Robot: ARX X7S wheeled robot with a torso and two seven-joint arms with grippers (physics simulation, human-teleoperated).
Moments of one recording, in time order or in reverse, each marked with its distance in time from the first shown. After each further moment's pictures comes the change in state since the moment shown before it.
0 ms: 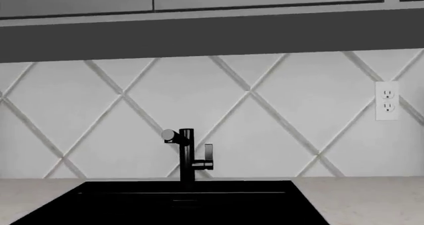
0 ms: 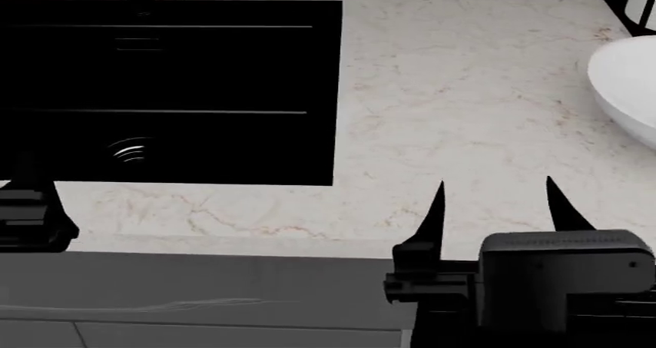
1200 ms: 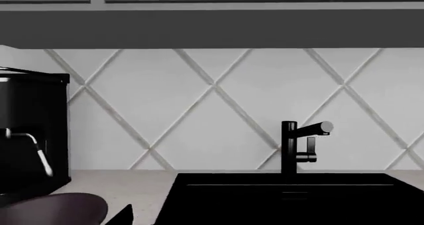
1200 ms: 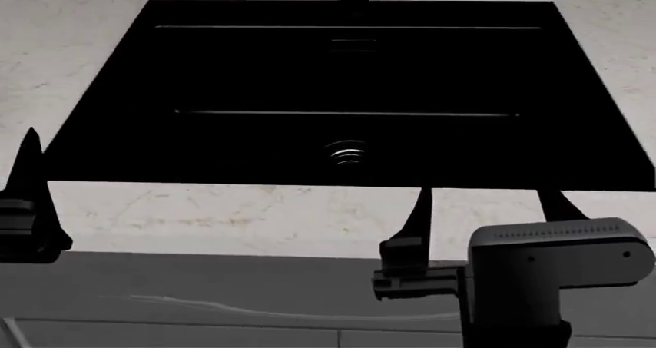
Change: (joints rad) left arm 0.014 -0.030 -0.047 0.040 -0.098 -0.055 0.011; right arm 0.022 0.029 -0.033 -0.054 0.030 0.046 0.008
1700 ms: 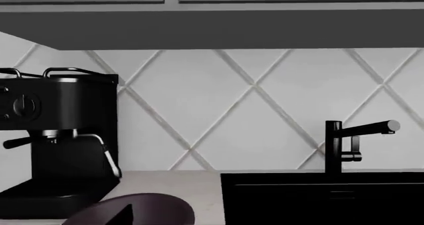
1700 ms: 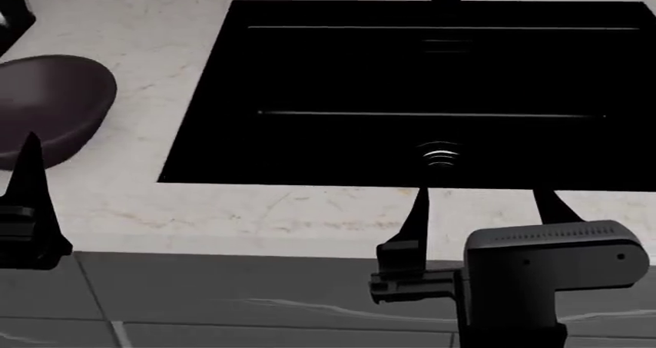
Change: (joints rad) left arm 0.020 -0.012 0.004 0.000 -0.006 0.027 0.002; right arm -0.005 0.006 -0.013 0.000 0.006 -0.001 0.011
